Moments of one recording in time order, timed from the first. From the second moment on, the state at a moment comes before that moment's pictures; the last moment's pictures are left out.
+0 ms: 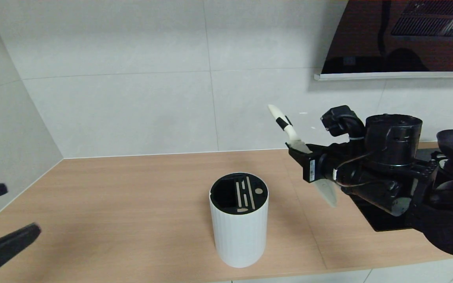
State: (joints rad) left arm -0.09 0.77 -0.69 0.09 -0.45 0.05; right arm 0.64 1.76 -0.84 -0.78 -0.19 0.01
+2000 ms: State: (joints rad) left arm -0.54 1.65 -0.56 -1.12 -0.28 -0.77; right arm 1.04 1.79 -0.80 -0.89 -0.25 0.18
